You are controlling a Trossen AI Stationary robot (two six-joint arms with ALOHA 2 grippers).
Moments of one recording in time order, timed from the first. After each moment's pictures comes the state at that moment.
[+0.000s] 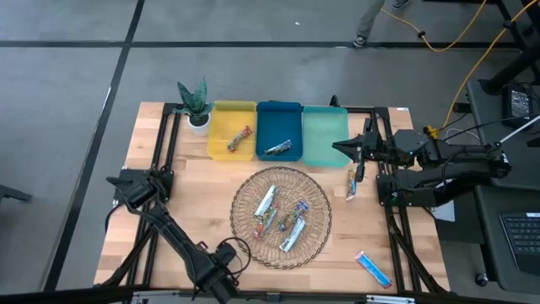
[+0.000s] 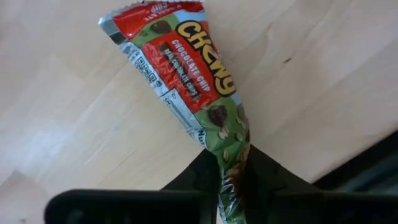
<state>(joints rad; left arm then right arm) -0.81 2.09 1.55 -1.01 -0.04 -1.65 0.04 0.68 0.76 -0.26 0.29 0.00</state>
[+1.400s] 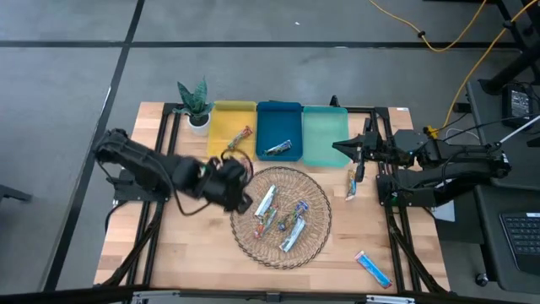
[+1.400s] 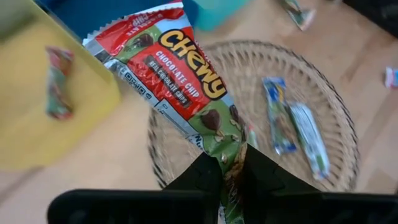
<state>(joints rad) -0.37 1.52 1.55 -1.13 -0.54 -1.03 0.04 0.68 0.76 -0.26 0.29 0.00</state>
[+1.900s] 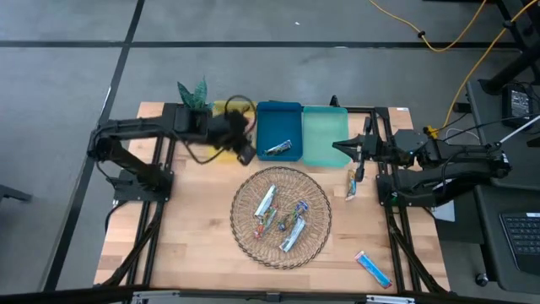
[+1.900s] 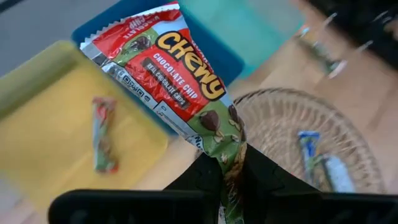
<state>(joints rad) 0.10 1.43 1.55 -1.01 -0.26 -0.63 0.04 0.68 0.76 -0.25 0.29 -0.17</state>
